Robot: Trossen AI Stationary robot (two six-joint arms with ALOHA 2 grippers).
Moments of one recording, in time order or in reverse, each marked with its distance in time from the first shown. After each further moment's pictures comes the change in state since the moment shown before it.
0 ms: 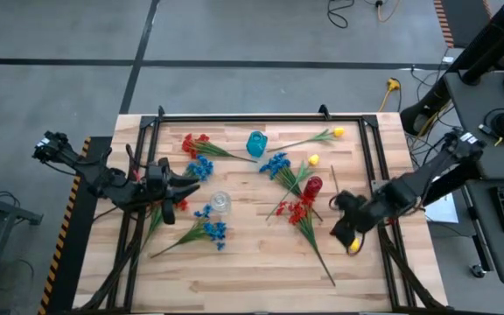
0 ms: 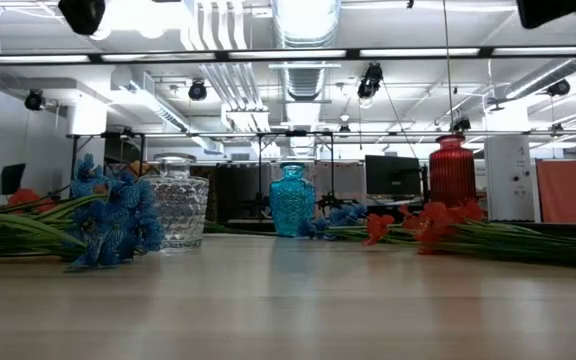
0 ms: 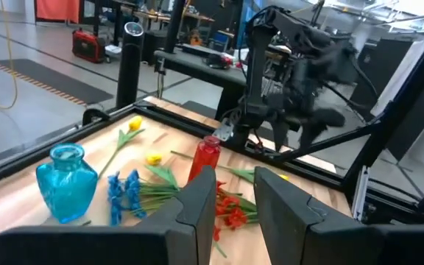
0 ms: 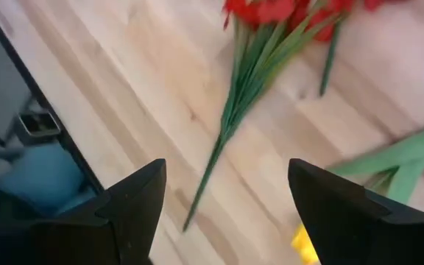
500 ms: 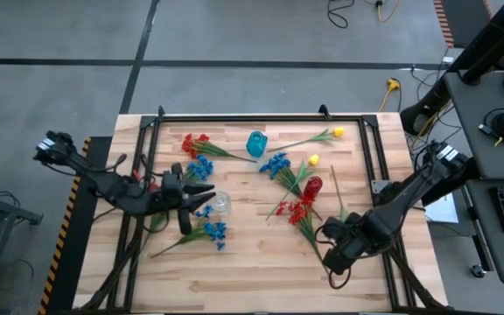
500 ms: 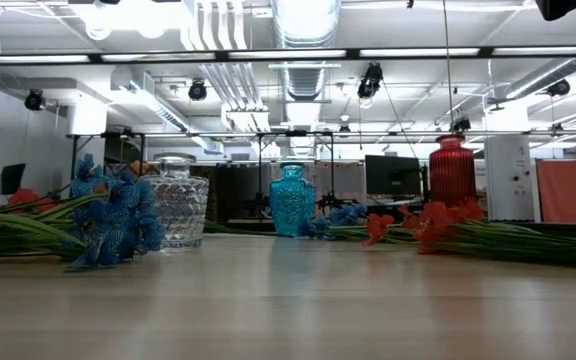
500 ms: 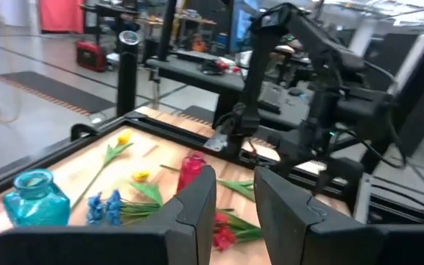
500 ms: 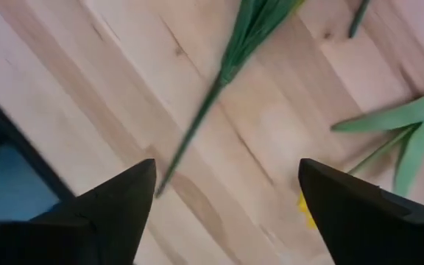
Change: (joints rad) left arm -0.001 0.263 0.155 0.115 -0.031 0.042; right arm 0.105 0.364 0.210 -0.125 -0.064 -0.013
